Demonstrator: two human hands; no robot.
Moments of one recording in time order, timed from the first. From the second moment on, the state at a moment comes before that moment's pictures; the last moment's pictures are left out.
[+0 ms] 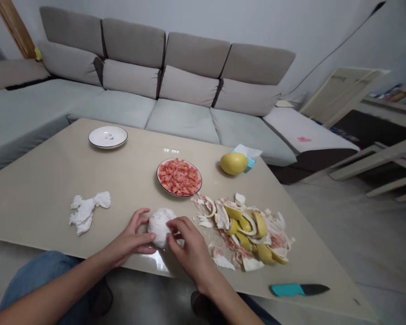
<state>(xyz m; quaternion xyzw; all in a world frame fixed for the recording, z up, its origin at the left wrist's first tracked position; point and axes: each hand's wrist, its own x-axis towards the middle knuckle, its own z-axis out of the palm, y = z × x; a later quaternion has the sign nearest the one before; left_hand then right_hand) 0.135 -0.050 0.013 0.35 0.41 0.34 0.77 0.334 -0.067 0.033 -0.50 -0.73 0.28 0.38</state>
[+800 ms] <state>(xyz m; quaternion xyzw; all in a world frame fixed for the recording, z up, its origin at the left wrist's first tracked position) 0.126 -0.043 0.019 0.41 0.46 0.25 0.75 0.330 -0.074 0.019 -0.52 -0.69 0.34 0.36</state>
